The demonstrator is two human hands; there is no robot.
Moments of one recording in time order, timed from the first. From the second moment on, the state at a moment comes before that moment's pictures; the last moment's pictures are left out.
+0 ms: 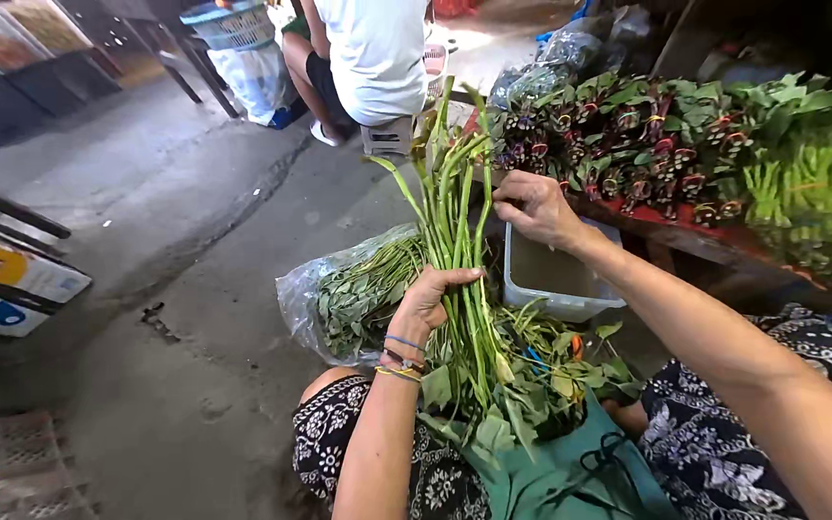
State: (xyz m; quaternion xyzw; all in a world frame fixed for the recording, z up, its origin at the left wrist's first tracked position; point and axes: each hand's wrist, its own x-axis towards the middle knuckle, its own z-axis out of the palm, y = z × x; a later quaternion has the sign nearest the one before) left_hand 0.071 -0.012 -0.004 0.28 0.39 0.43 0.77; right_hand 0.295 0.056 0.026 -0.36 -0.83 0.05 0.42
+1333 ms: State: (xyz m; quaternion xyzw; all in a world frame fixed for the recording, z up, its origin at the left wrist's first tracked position) left_hand 0.095 -0.028 -0.024 0.40 0.46 0.47 0.64; right_hand 0.248 -0.021 -0.035 -0.45 -0.77 0.06 0.44
